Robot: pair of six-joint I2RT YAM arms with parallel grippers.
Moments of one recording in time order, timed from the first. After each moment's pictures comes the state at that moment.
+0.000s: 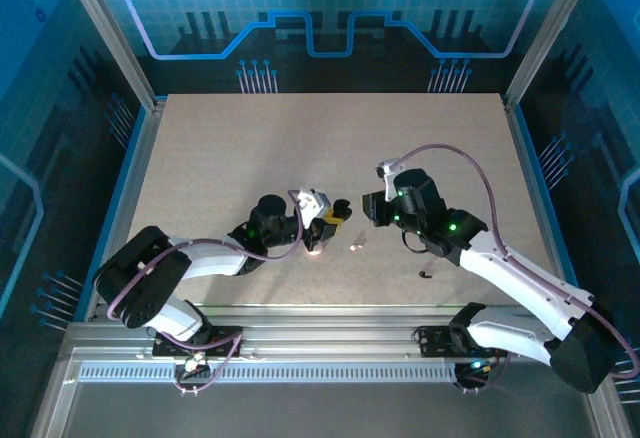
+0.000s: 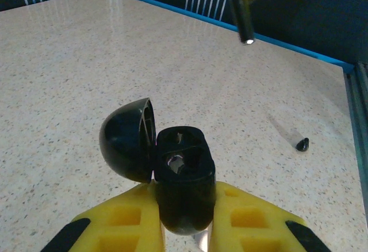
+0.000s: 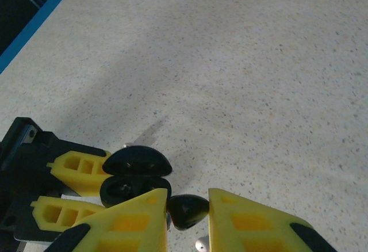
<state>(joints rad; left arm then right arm) -0.66 1.51 0.50 0.73 0.42 -0.03 0.66 1.07 0.83 -0.36 0.03 0.35</state>
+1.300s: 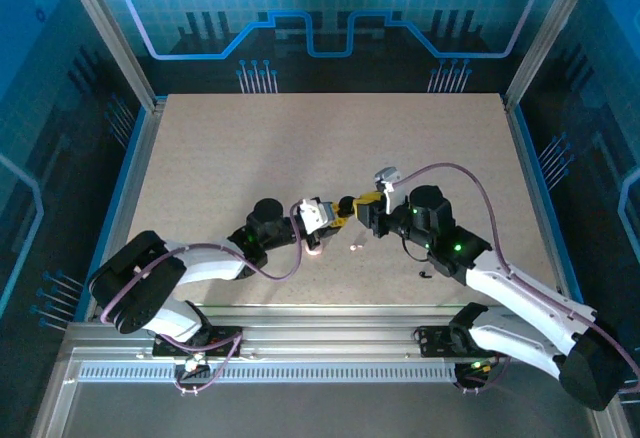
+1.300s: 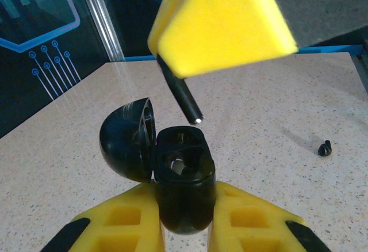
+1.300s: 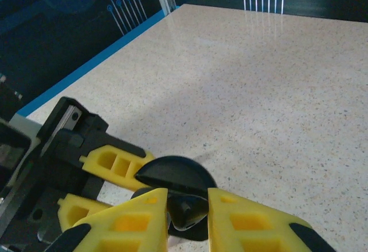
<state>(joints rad) -0.71 1.47 0.49 0.86 0.39 0.27 0.65 0.95 0.62 0.00 -0.14 0.22</state>
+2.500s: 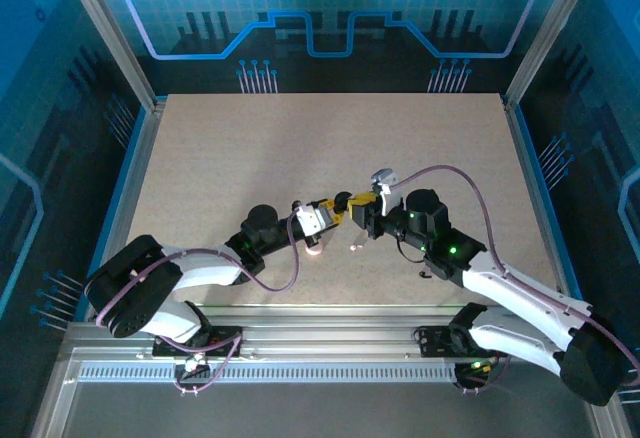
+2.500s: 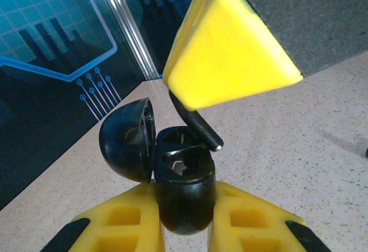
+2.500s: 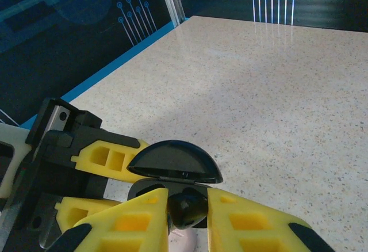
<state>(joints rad) -0.72 1.44 0.44 0.95 0.28 0.38 0.69 0.97 0.59 0.09 -0.13 0.24</state>
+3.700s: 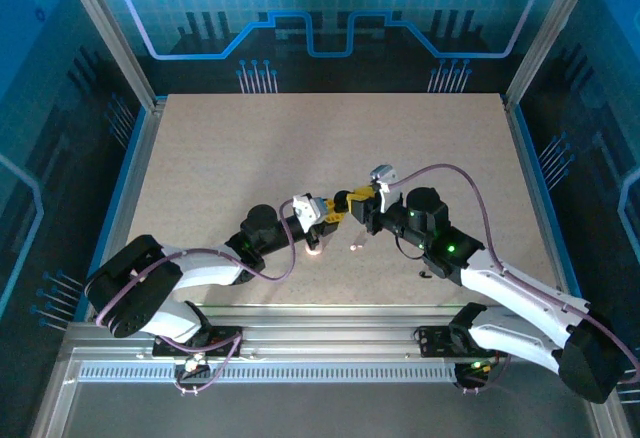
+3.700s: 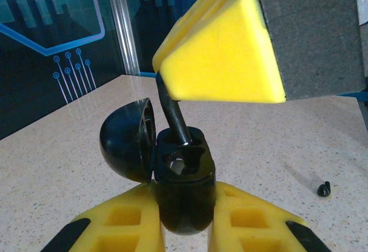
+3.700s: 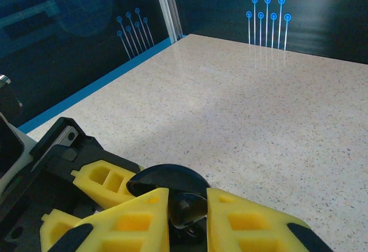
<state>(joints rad) -0.72 1.44 0.44 0.97 0.32 0.10 0.69 0.99 0.60 0.15 -0.10 0.18</state>
